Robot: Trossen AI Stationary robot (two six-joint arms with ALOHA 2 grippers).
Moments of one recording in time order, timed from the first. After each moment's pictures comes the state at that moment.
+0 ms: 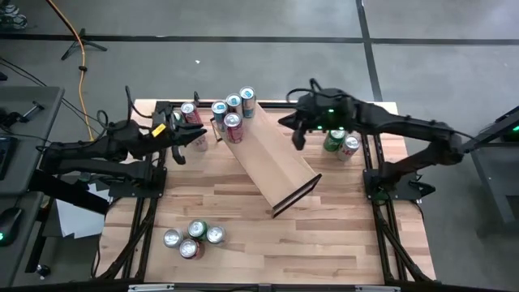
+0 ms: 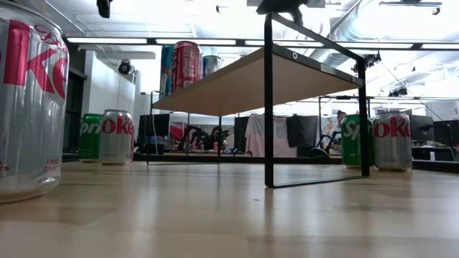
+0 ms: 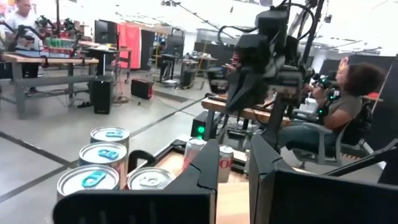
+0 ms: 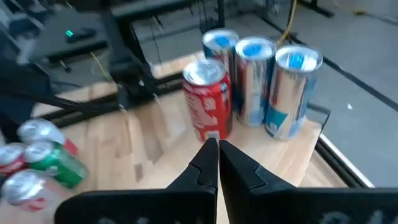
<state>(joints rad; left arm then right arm) 0.04 0.56 0.66 0.00 -0.33 -0.13 -0.22 1.31 1.34 -0.44 0.01 0.16</state>
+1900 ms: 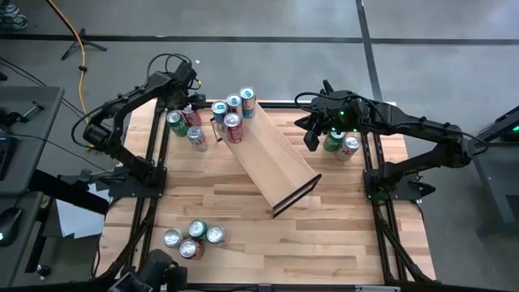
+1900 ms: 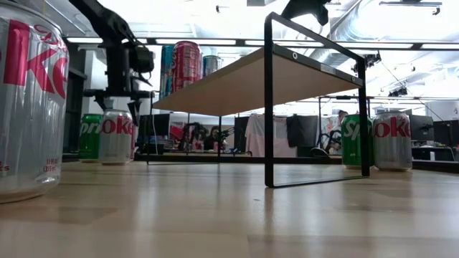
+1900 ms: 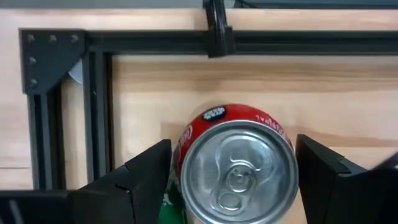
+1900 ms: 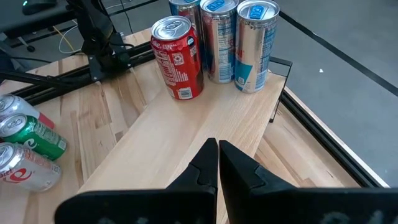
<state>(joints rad) 1.06 1.53 1.15 -0.91 -0.16 -0.49 -0.22 1.22 1.34 -0.68 0.11 0.21</state>
